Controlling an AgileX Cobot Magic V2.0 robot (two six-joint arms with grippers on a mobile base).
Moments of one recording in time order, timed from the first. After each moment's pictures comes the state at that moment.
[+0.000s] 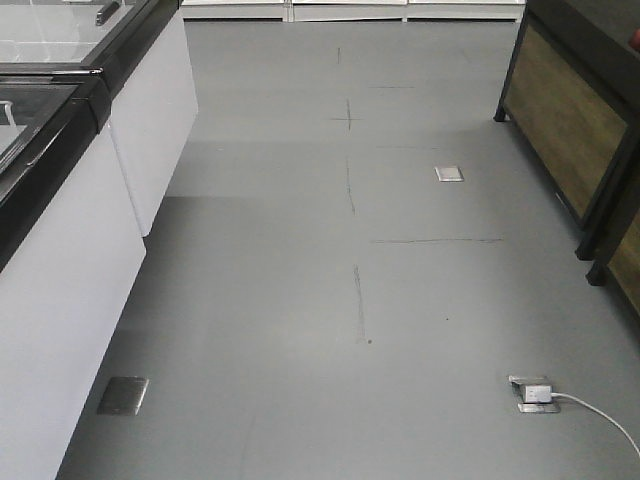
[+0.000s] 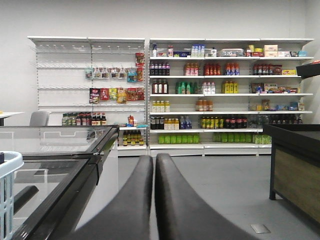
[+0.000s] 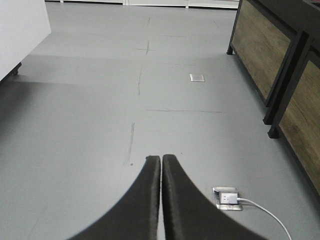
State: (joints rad) left arm 0.00 0.02 -0.16 0.17 0.00 -0.25; right arm 0.01 -0.02 0.03 -0.10 0.39 0.03
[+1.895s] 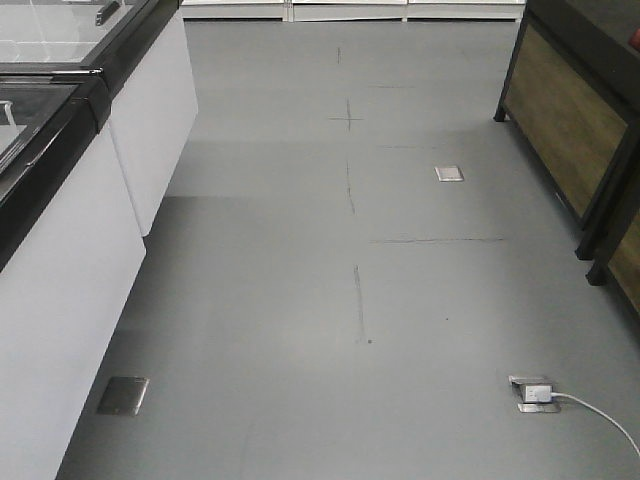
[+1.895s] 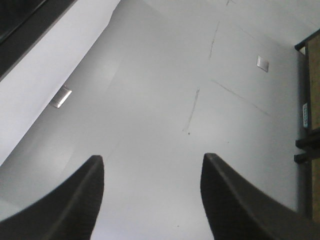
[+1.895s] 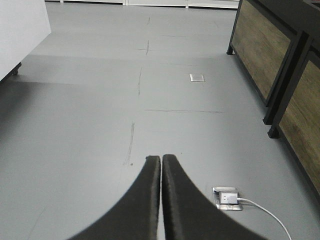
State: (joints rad) left arm 0.05 0.85 -0.75 -0.05 0.69 -0.60; right arm 0.01 -0.02 0.03 -0.10 0.39 0.03
